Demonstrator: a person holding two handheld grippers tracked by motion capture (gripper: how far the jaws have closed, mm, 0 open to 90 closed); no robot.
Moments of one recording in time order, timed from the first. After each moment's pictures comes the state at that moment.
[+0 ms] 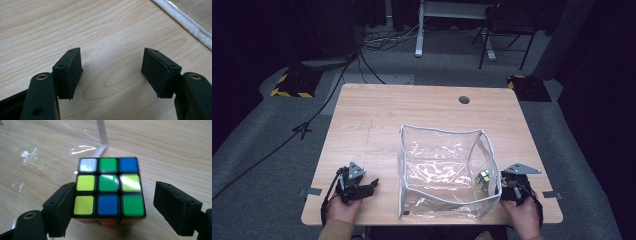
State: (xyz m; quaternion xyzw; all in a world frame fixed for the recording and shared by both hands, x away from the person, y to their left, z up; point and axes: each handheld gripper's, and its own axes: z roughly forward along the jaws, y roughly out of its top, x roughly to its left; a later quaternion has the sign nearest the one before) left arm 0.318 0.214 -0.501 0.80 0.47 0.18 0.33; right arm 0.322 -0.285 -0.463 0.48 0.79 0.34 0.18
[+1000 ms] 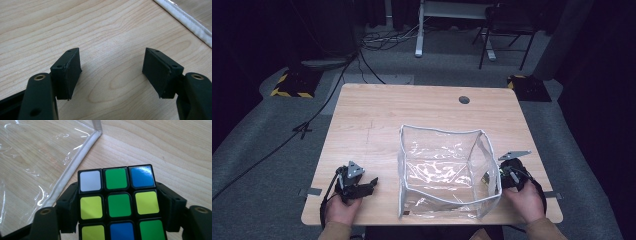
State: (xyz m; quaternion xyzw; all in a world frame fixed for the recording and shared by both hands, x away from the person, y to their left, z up) left arm 0.321 0.217 -0.502 0.80 0.47 0.18 0.34; right arm 0.367 -0.283 -0.456 0.45 0.84 0.25 0.12
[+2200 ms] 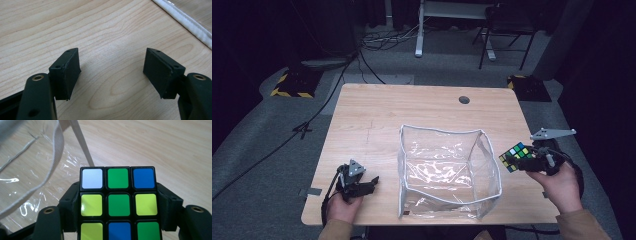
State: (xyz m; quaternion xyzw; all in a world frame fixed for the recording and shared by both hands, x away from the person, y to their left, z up) left arm 0.326 0.215 -0.502 0.80 0.47 0.18 0.33; right arm 0.358 -0.318 -0.339 0.43 0.83 0.33 0.16
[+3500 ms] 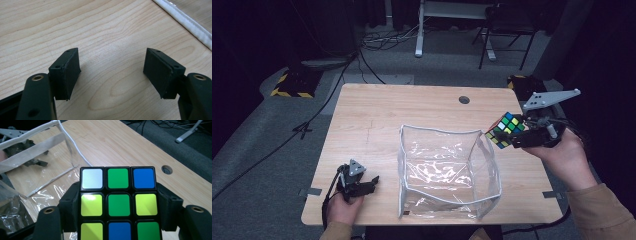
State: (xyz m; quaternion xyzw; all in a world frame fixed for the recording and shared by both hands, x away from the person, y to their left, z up) left arm 0.327 0.213 -0.502 0.79 0.48 0.18 0.33; right arm 0.363 -0.252 -0.228 0.29 0.87 0.36 0.17
